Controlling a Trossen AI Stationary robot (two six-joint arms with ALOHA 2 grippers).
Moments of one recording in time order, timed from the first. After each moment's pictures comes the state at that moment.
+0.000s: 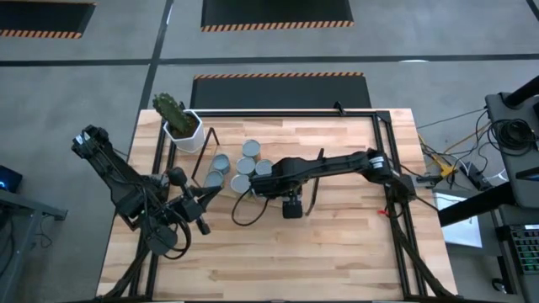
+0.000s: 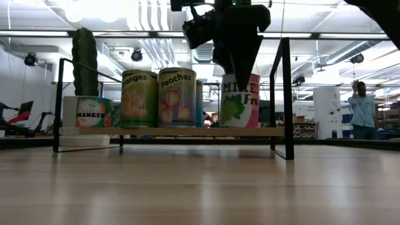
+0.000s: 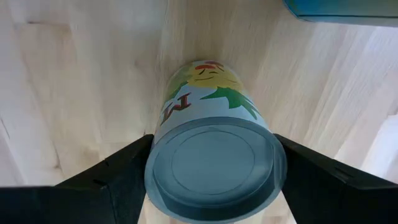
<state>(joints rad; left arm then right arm) -0.80 1.20 1.12 -0.67 -1.30 -0.17 0.09 2.19 2.10 -1.52 0.04 0.06</state>
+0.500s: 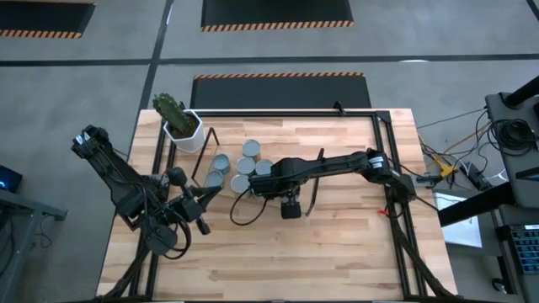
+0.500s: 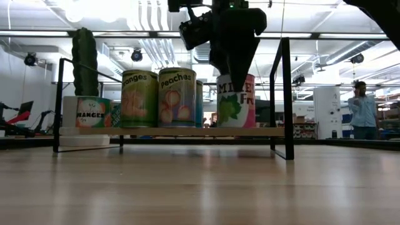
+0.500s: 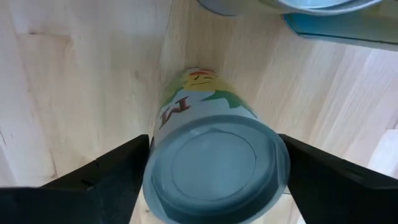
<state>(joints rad) -0.80 1.20 1.12 -0.67 -1.30 -0.17 0.09 2.19 2.09 -1.47 0.04 0.04</state>
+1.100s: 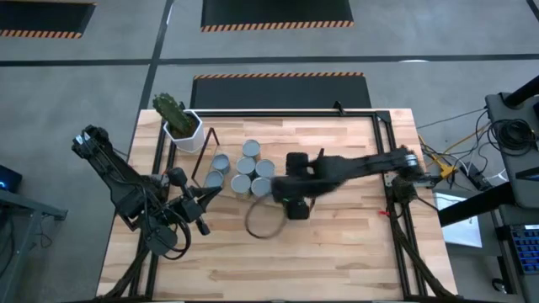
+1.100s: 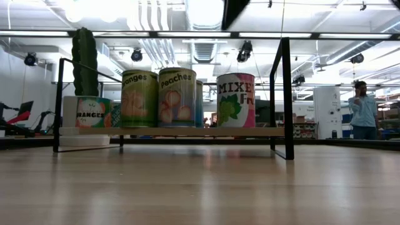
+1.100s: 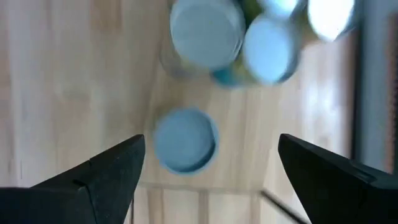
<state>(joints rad) -0.80 1.20 1.12 -0.67 -1.30 -0.17 0.20 1.96 2.09 -1.40 0.26 0.11</state>
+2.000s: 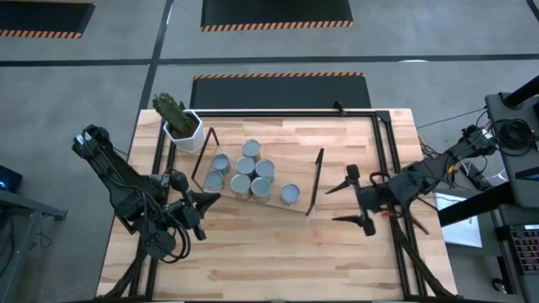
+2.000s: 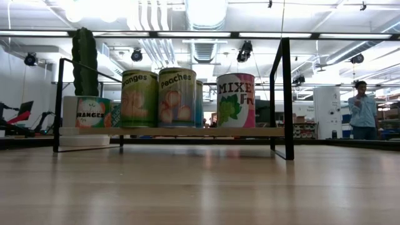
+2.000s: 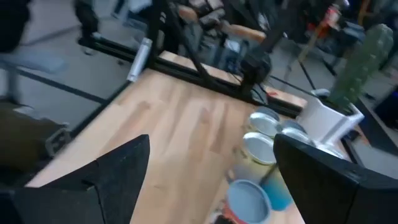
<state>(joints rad) -0.83 1.20 1.09 -0.72 -1.24 -0.16 0.51 0.90 0.85 -0.21 0.30 -0.15</state>
